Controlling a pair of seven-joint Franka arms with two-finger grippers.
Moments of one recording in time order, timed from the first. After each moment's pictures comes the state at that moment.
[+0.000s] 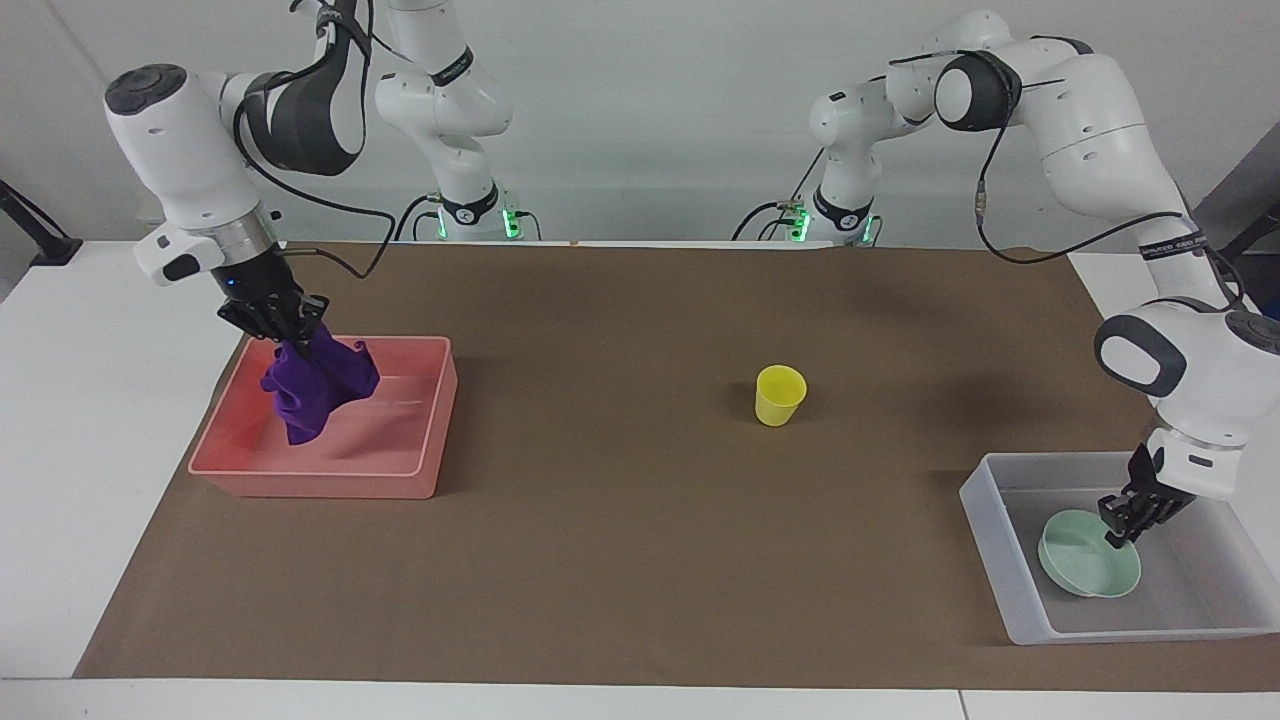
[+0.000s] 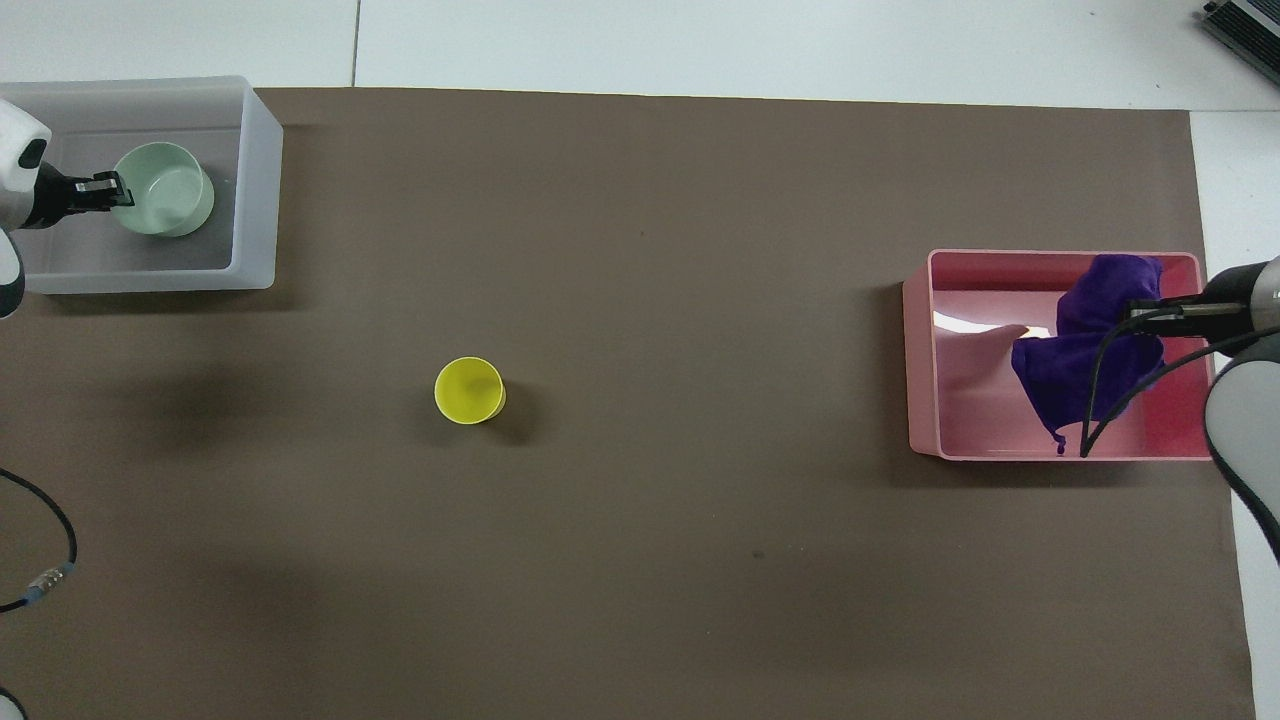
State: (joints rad) left arm 0.25 0.64 -0.03 -1.47 -0.09 2.44 0.14; right arm -0.12 -0.01 -0.04 -1.96 0.04 2.09 -0.14
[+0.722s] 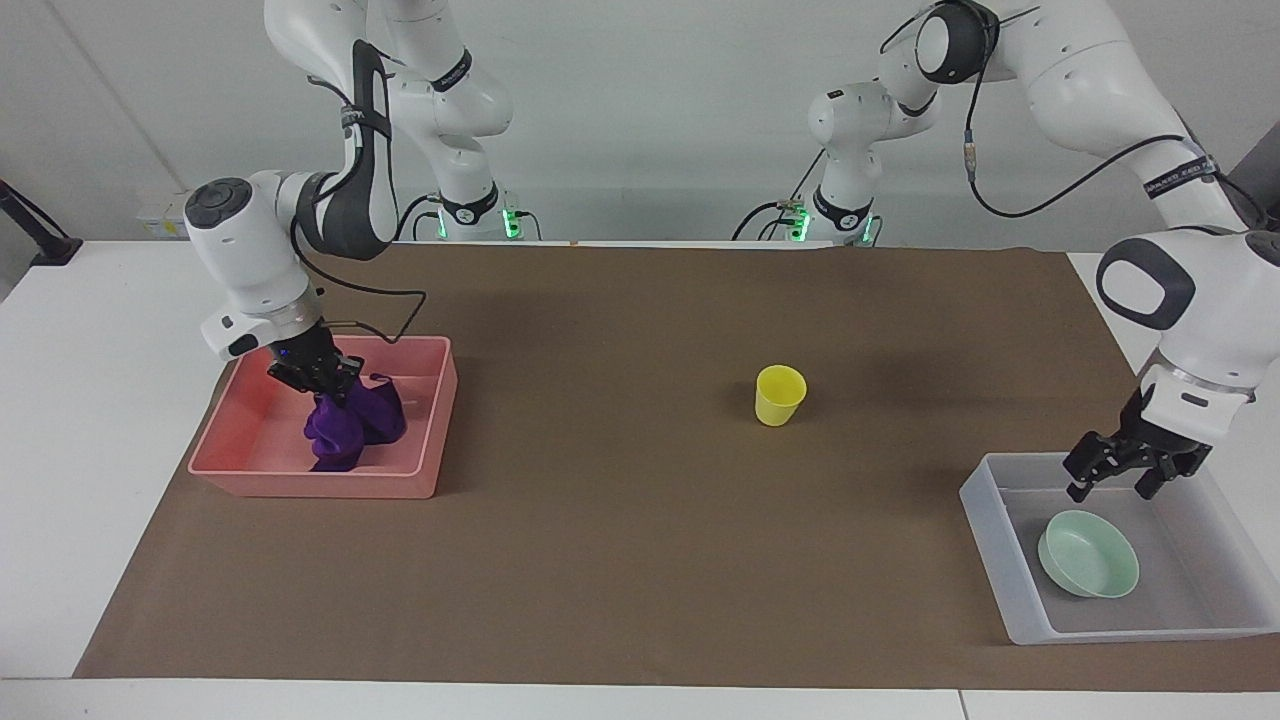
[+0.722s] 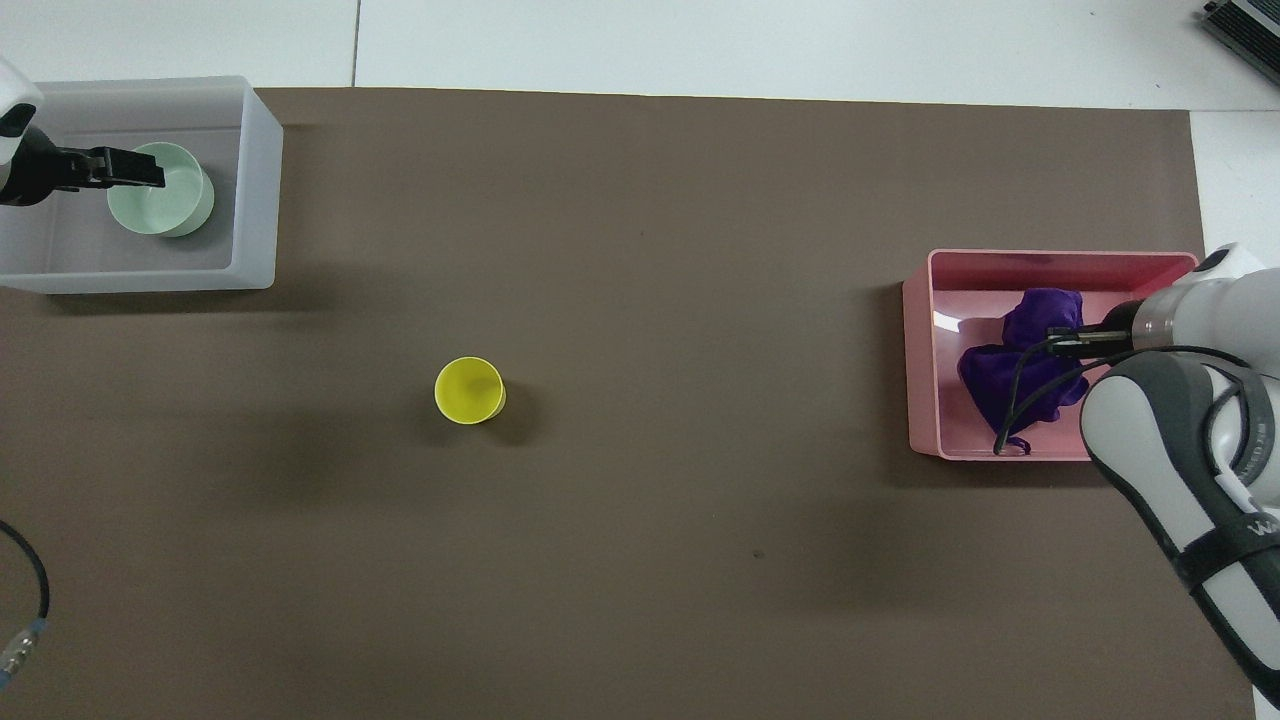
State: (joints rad) left arm 0.14 0.37 -0.04 -1.56 -0.09 2.20 0.18; right arm -0.12 0.10 -0.04 -2.12 0.04 2.33 -0.14
